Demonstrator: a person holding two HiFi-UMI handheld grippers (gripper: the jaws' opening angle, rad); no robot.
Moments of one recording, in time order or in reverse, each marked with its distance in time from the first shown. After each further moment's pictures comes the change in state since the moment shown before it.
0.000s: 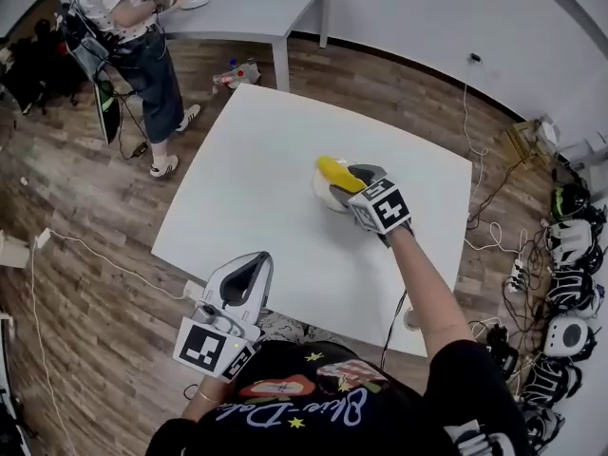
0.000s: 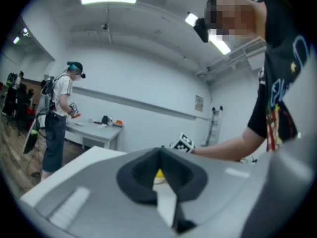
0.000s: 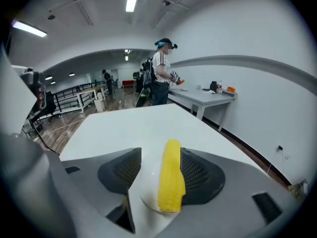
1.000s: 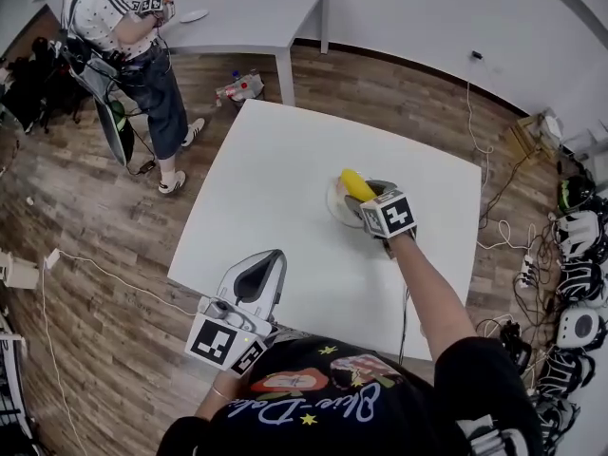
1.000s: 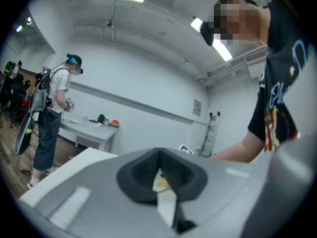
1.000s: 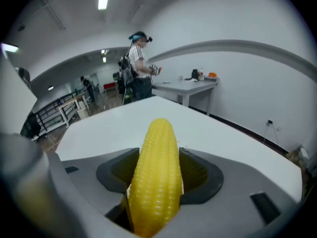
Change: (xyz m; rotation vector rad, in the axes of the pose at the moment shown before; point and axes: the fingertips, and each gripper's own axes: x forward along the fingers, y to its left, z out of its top) left arm 0.022 0.046 0.013 -0.056 -0.023 -0.062; right arm 0.037 -0.028 -0.021 0.218 0.058 -0.108
